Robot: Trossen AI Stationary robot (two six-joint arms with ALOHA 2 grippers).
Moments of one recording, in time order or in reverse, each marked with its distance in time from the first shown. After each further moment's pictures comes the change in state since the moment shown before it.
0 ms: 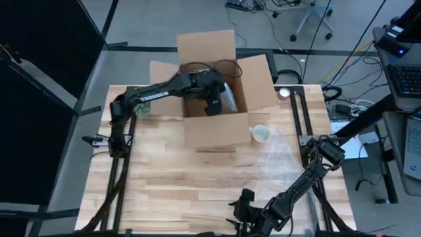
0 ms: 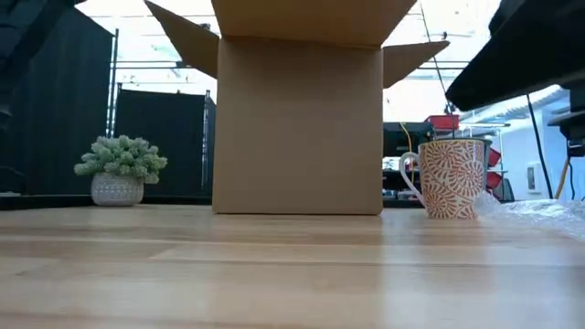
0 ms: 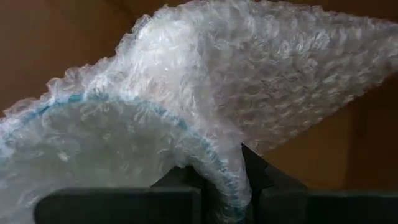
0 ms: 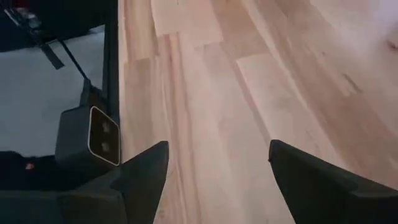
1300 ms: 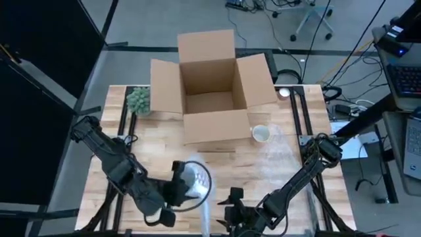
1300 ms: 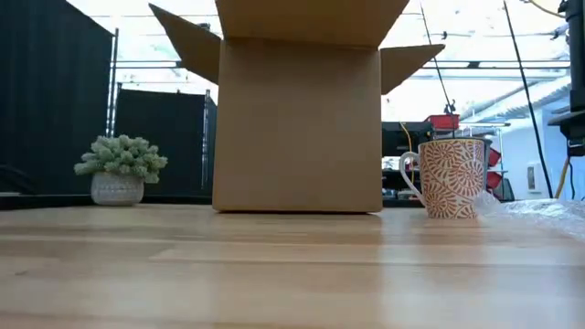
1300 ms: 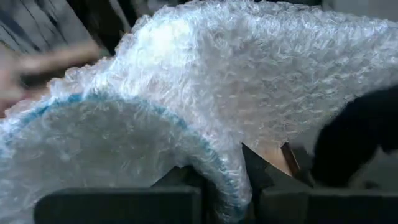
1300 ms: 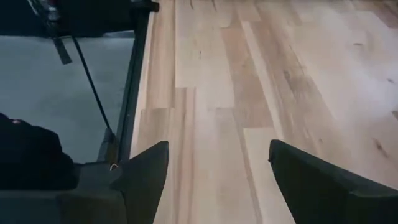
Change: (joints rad) left arm -1.039 -0.398 -0.166 0.199 -0.231 -0.281; right arm -0.082 -0.002 0.149 -0.001 -0.030 -0.340
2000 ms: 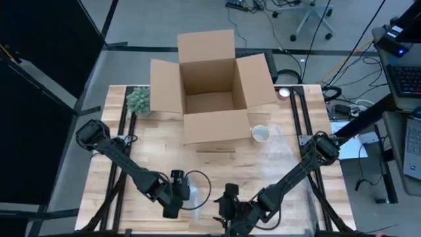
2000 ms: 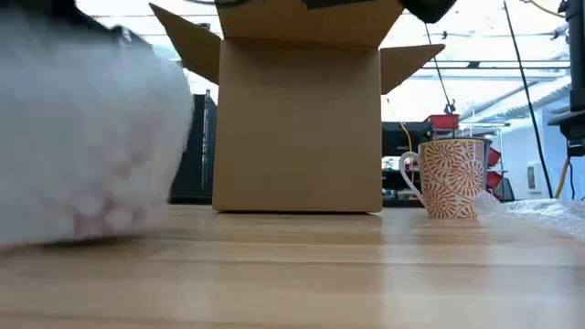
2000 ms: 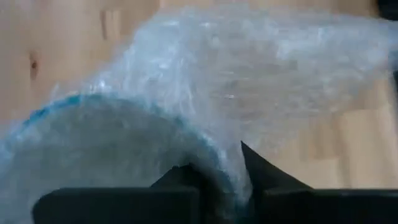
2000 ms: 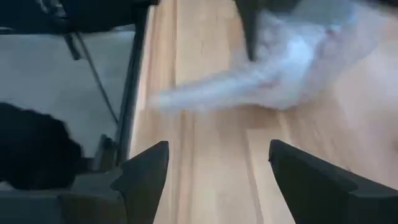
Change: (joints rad) left arm 0.021 0.076 -0.591 0.142 0.241 -0.366; right arm -0.050 -0.001 0.000 -0.006 -0.072 -0.007
